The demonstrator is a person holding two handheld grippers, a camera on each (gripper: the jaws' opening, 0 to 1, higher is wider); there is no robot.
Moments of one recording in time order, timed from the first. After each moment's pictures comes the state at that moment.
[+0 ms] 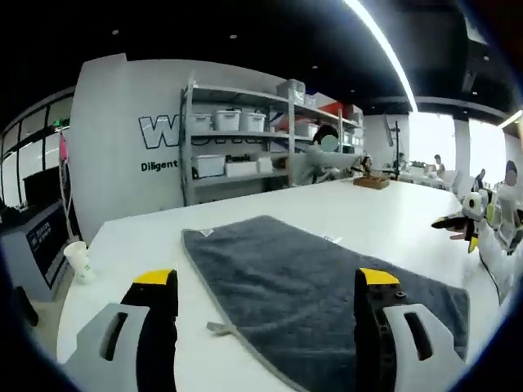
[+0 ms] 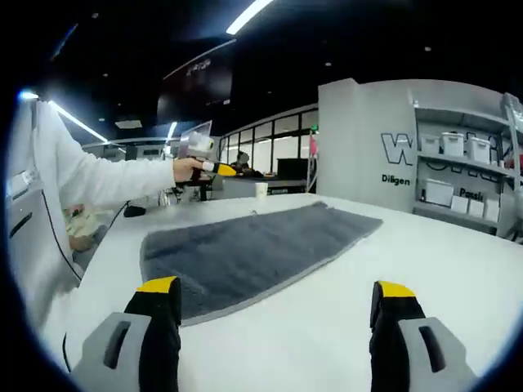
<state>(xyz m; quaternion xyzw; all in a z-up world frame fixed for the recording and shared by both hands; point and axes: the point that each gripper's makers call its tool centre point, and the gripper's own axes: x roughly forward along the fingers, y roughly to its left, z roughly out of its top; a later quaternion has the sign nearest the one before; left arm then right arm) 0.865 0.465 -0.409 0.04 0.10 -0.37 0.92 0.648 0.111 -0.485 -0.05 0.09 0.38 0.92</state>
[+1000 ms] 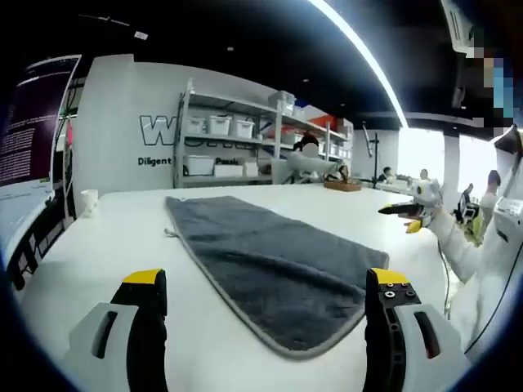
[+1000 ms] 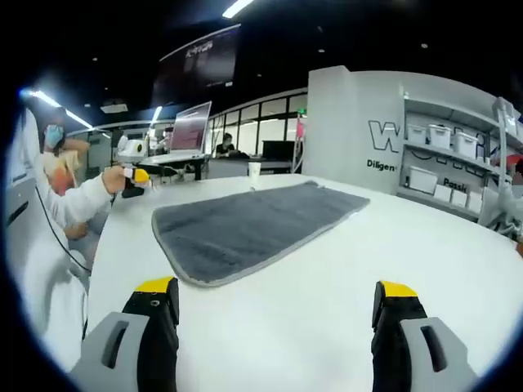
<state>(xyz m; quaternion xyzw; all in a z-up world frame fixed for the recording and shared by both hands) 0.644 0.503 -0.476 -0.01 0.09 -0.39 0.92 0.574 0.098 -0.508 -0.08 0.13 0.31 0.94</state>
